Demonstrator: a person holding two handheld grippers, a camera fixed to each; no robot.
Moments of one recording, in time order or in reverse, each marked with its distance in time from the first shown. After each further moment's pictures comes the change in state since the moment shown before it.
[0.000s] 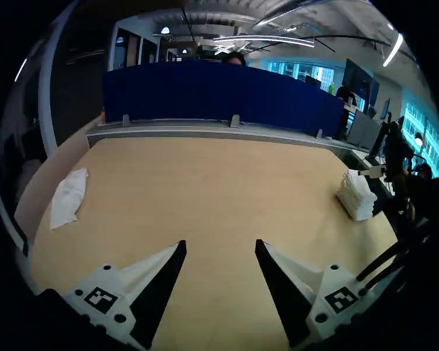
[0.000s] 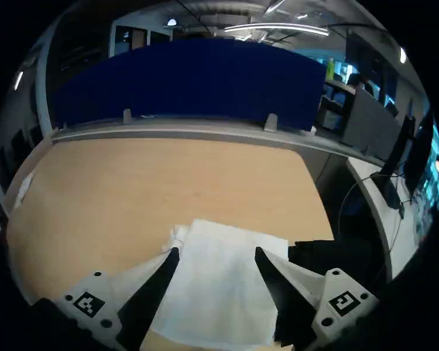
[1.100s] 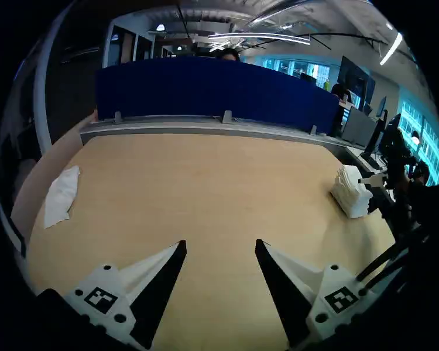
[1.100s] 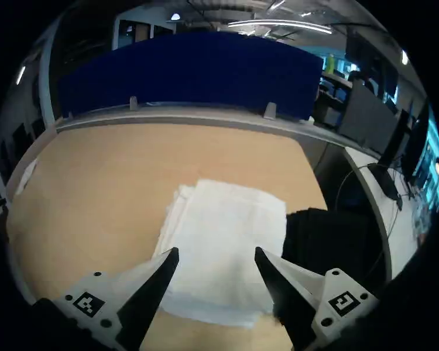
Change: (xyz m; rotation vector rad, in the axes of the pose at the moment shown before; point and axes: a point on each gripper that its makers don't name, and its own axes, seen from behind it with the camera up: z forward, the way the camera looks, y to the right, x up) left arm -0.008 0.019 0.006 -0.033 -0.023 0.005; right arm -0.039 0.013 -0.014 0.006 -0.049 -0.007
